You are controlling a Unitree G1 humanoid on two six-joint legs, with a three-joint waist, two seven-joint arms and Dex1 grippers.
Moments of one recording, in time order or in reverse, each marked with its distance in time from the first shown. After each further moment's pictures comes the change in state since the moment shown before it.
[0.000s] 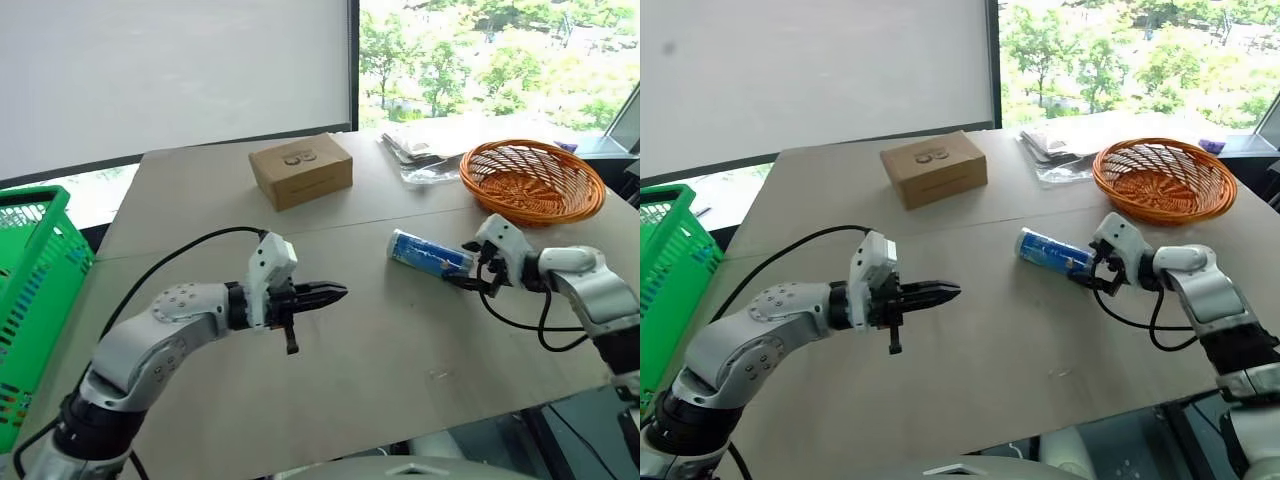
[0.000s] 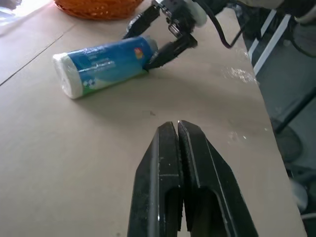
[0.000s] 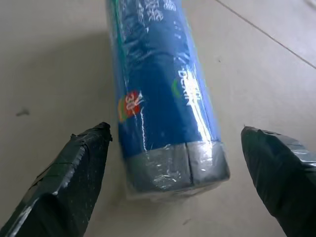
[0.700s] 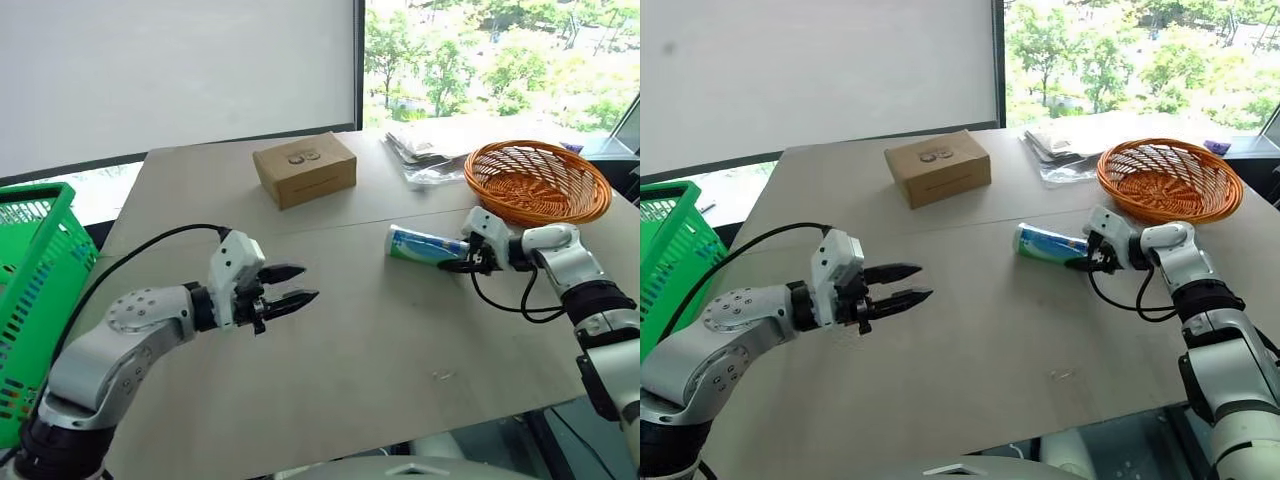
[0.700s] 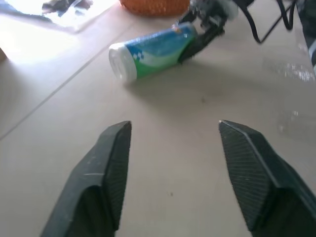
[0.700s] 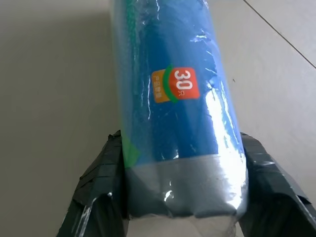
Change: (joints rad) left arm 0.072 -0.097 0.166 -0.027 -0.012 0.015 0.090; right arm -0.196 0.126 -0.033 0.379 -0.071 -0.252 0.188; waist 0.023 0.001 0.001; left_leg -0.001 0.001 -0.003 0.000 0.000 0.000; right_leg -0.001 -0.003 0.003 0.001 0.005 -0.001
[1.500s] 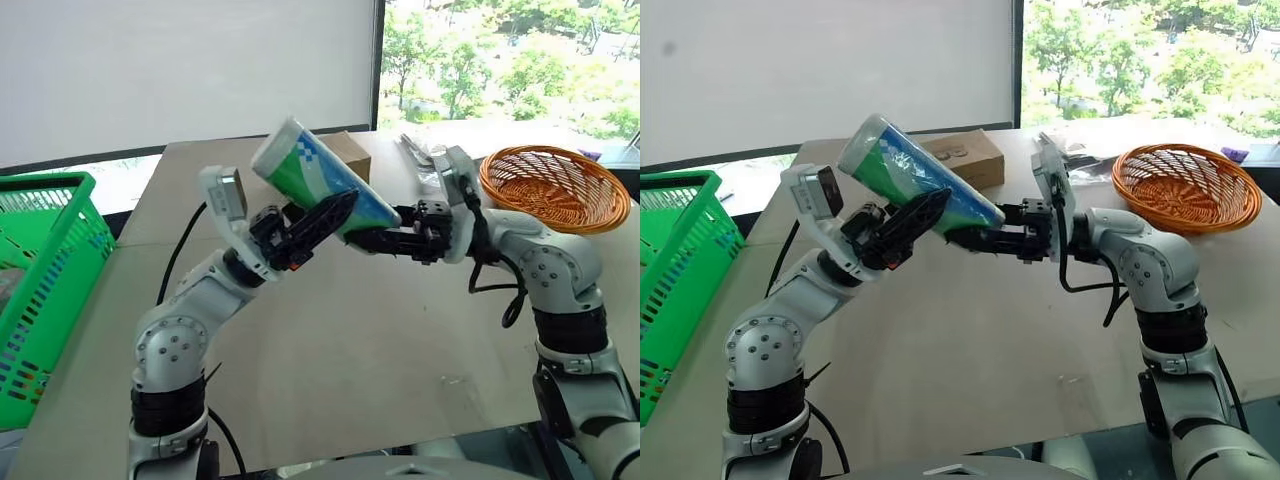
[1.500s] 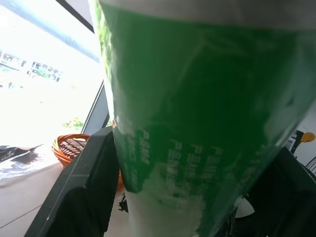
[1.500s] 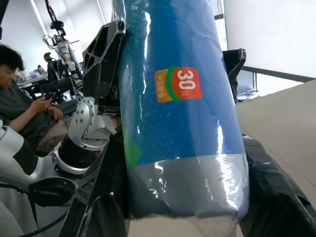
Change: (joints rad) left arm -0.235 -0.426 0.053 0.033 -0.470 0.034 0.273; right arm 0.114 0.227 -0.179 -0.972 0.728 0.795 -0.202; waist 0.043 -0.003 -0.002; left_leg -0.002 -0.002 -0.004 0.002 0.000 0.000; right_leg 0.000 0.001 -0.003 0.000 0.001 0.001
